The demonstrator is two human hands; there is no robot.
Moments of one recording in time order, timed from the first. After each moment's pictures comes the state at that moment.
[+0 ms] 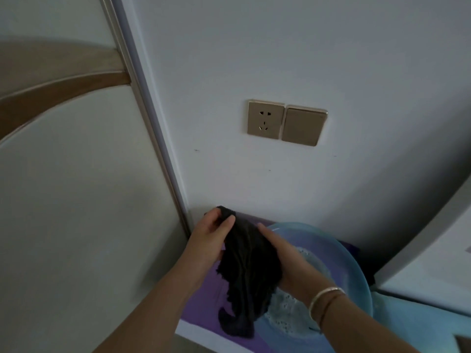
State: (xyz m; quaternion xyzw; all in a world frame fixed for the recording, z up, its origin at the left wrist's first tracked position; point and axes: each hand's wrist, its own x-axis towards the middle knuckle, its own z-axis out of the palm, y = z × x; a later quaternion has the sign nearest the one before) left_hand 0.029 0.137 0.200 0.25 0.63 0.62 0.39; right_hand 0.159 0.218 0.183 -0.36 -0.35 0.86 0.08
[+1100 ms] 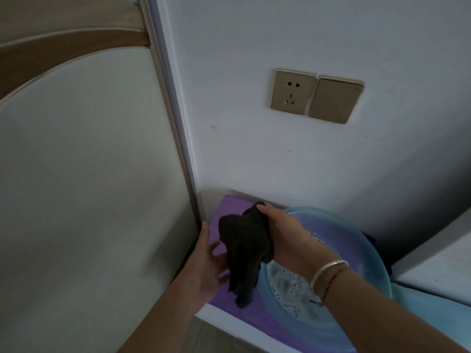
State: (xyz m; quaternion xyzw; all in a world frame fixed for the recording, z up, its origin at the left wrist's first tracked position) left_hand 0.022 0.078 0.122 -0.08 0.50 0.61 0.61; right_hand 0.119 0.203 0.172 -0.34 -0.32 0.87 0.12
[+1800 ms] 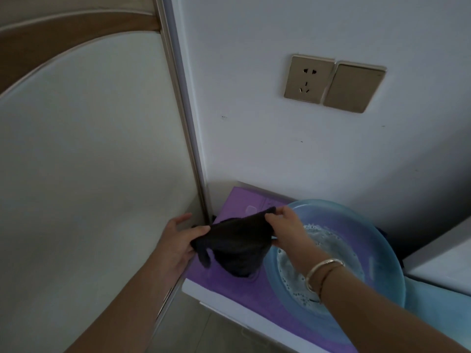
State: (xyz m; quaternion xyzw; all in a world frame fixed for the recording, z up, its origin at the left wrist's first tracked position) left_hand -0.030 0.051 0.135 -0.02 0.62 0.66 0.42; right_hand 0.102 0.203 0.121 -0.52 -0.55 0.64 0.16
